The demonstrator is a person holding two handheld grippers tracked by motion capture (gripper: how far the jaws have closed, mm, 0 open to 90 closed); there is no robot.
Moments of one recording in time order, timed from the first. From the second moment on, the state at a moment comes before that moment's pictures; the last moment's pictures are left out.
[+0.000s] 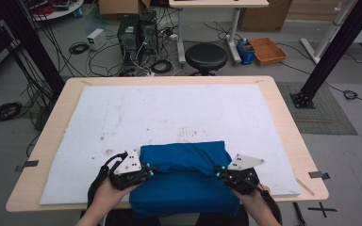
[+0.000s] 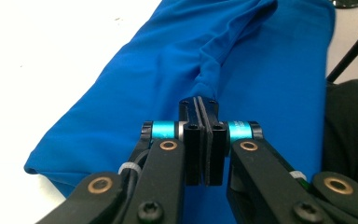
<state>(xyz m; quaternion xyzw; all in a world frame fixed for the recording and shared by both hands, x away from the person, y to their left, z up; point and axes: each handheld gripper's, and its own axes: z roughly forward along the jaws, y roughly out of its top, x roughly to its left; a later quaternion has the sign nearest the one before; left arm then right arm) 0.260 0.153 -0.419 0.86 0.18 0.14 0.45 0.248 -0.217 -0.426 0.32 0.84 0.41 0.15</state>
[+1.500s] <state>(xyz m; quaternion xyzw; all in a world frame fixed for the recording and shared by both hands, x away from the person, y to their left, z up) 0.333 0.171 -0.443 0.82 0.40 0.14 0.39 0.339 -0.236 -0.445 0.47 0.78 0.39 0.12</state>
